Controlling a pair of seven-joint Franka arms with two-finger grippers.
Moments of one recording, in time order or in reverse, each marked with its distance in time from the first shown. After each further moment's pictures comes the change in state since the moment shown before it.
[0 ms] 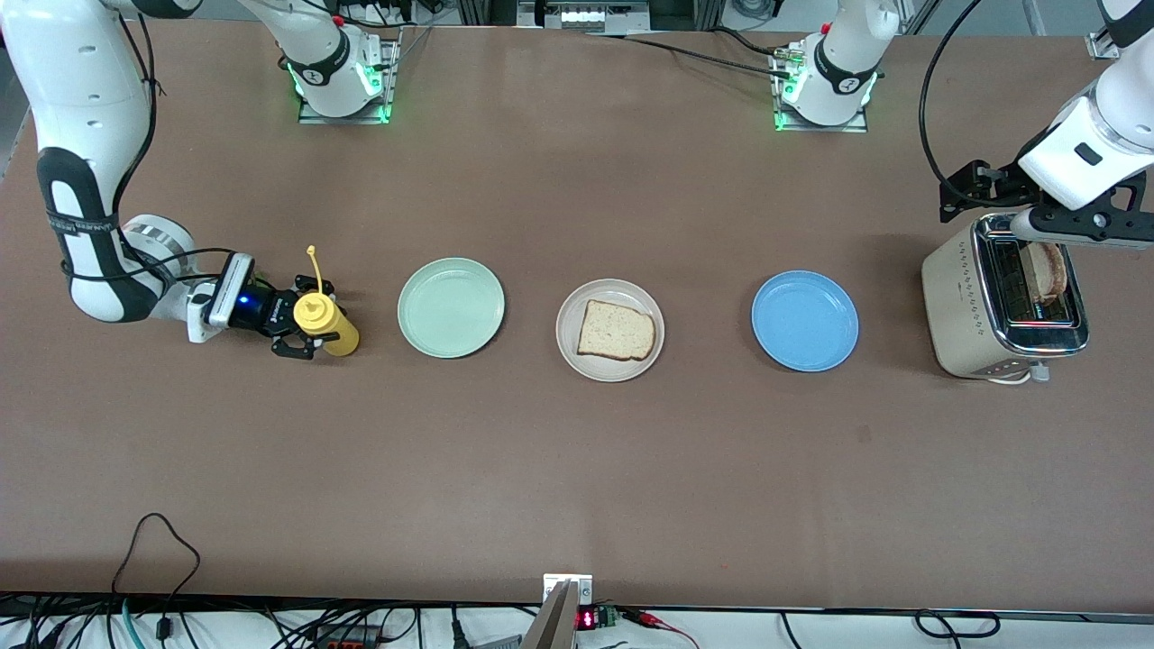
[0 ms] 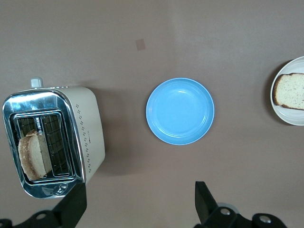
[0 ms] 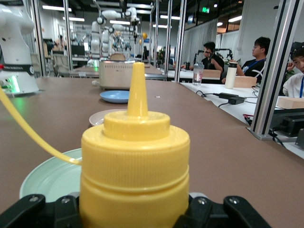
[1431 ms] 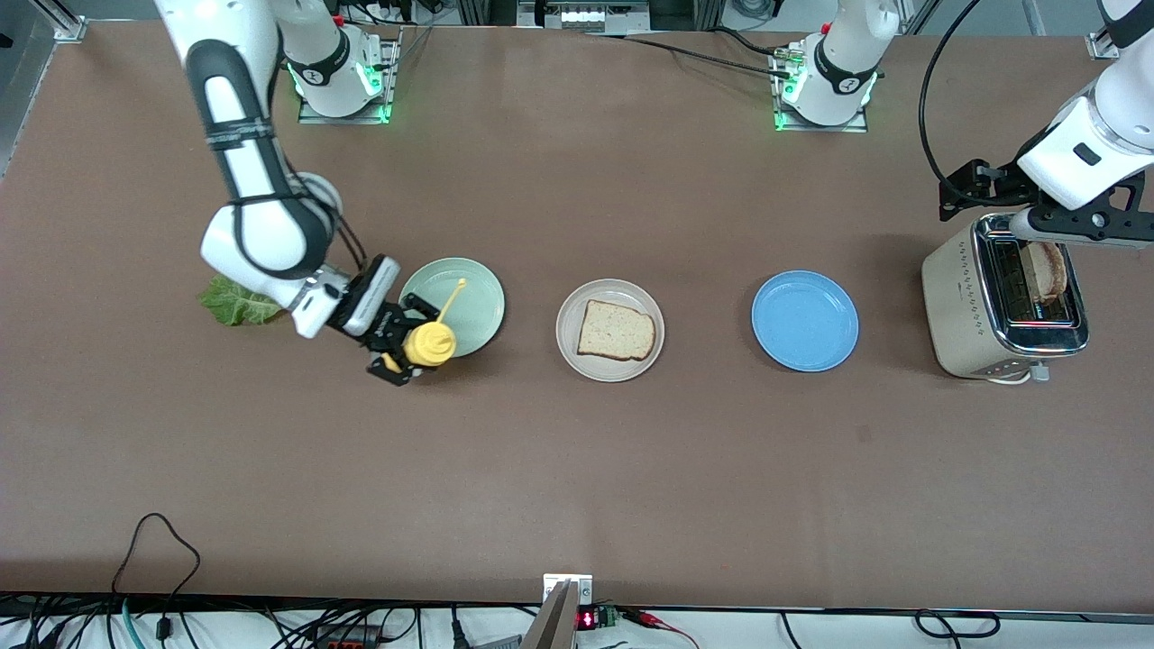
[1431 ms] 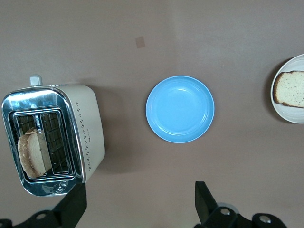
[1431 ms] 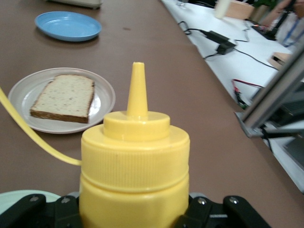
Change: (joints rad) left arm 0.000 0.000 0.000 0.000 0.000 -0.009 0.000; right arm 0.571 -0.195 0.002 0.000 0.131 0.832 0.226
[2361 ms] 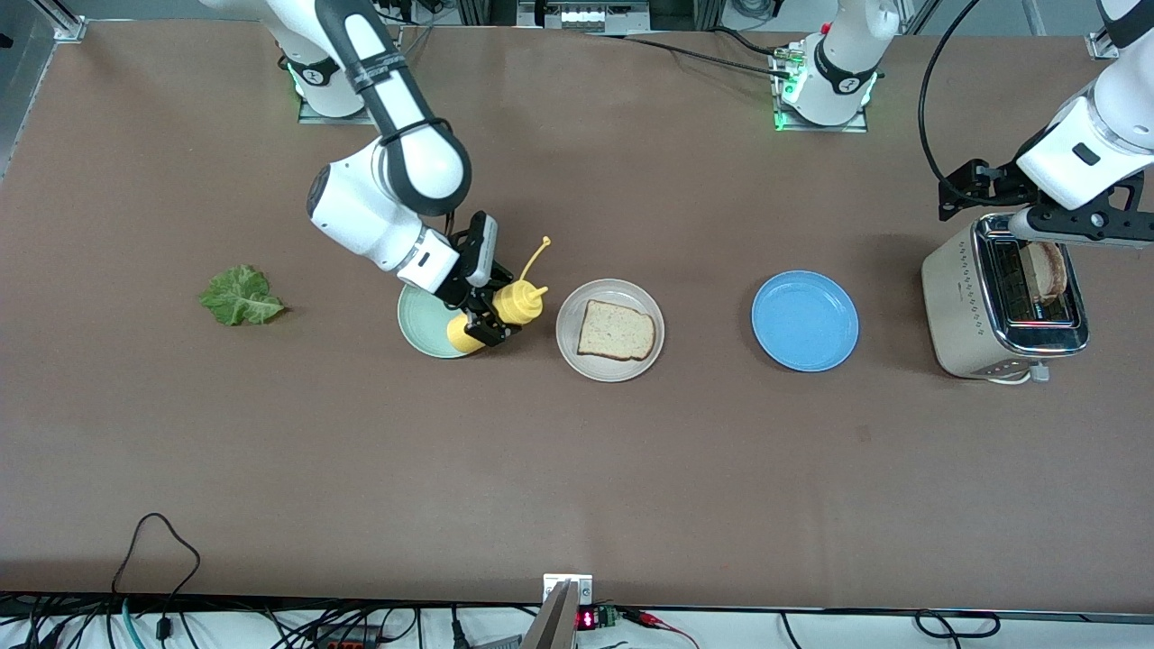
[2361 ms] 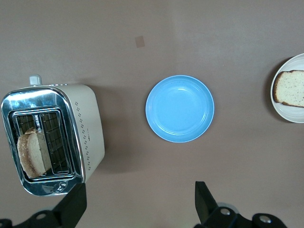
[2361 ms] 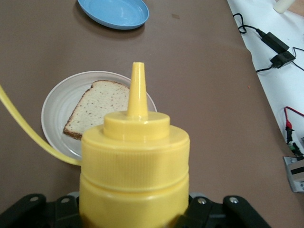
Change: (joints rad) left arm 0.000 0.000 -0.002 0.000 0.000 -0.004 0.000; right arm 0.251 -0.001 0.000 0.052 -0.235 0.242 0.222
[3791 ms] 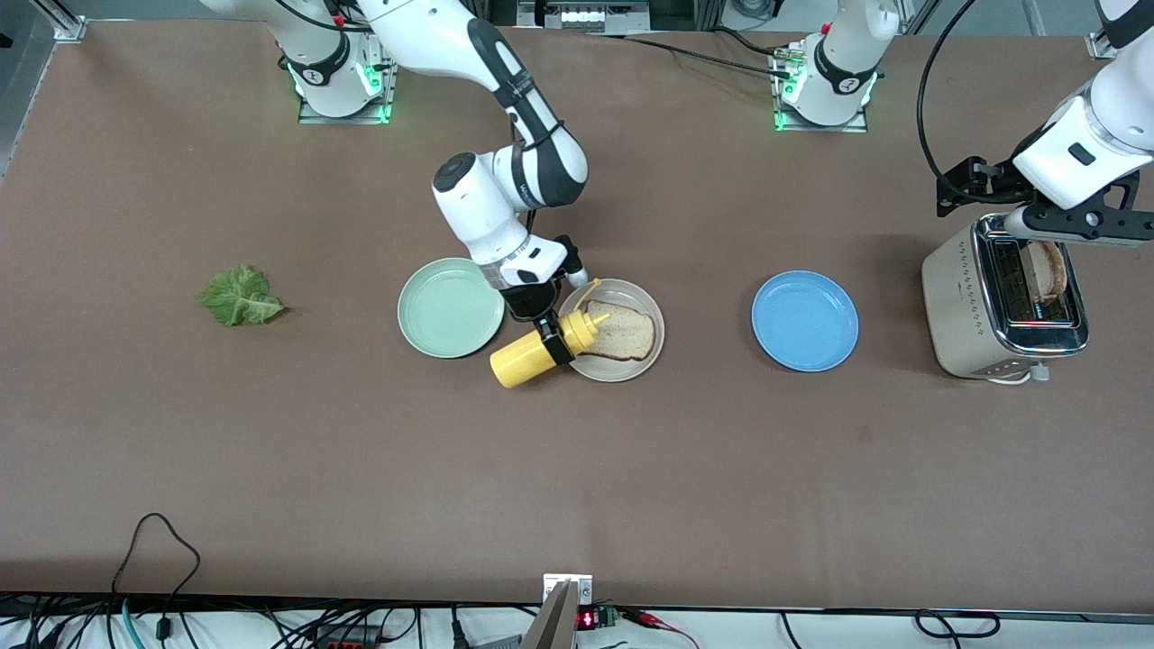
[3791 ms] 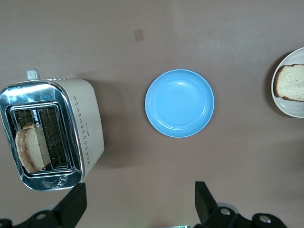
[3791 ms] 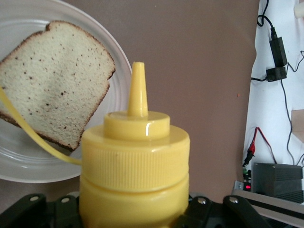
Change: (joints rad) left arm 0.000 0.000 -0.001 0.000 0.000 -0.023 0.000; right arm 0.189 0.313 -0.018 0.233 -0.374 0.447 0.121
